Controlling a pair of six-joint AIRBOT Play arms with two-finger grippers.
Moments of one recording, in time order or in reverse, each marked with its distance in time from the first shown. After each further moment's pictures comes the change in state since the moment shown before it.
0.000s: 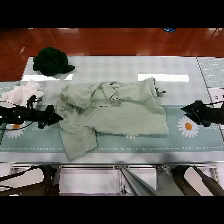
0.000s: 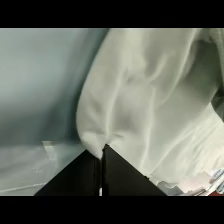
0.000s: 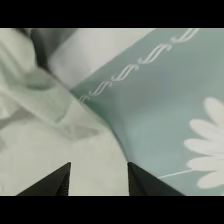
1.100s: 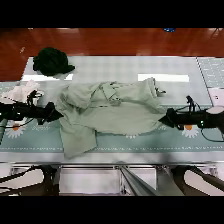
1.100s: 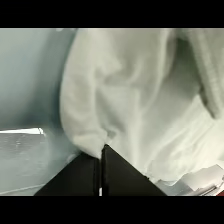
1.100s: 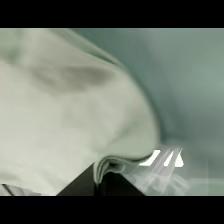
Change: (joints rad) left arm -0.025 0.026 0.052 -0.021 -0.028 0.020; right arm 0.321 -0.248 -0.040 0.121 -0.071 -0.031
